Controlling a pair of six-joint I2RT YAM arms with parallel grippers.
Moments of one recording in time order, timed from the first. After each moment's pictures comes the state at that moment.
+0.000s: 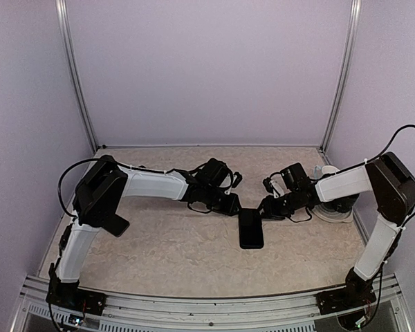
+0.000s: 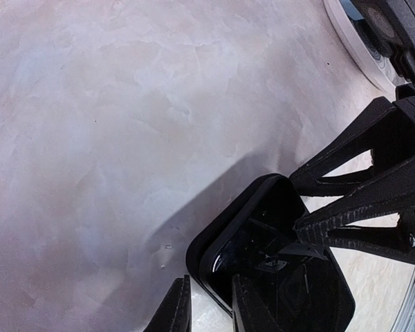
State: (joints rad) left arm -0.89 2.32 1.71 -0.21 0.25 -0.40; right arm 0.45 1.75 0.86 -0.06 -0.40 0.39
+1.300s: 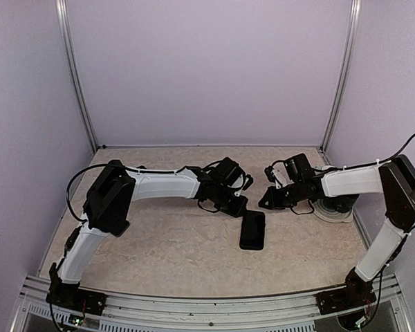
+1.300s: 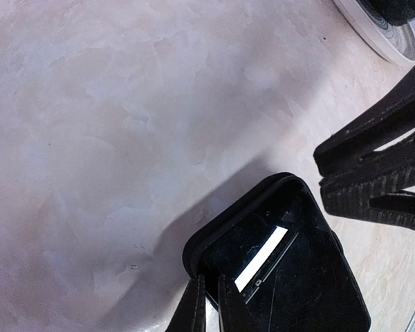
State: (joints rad) left arm -0.94 2.42 1.93 -0.42 0.21 -0.31; right arm 0.45 1.66 0.91 -0.13 -0.33 0.34
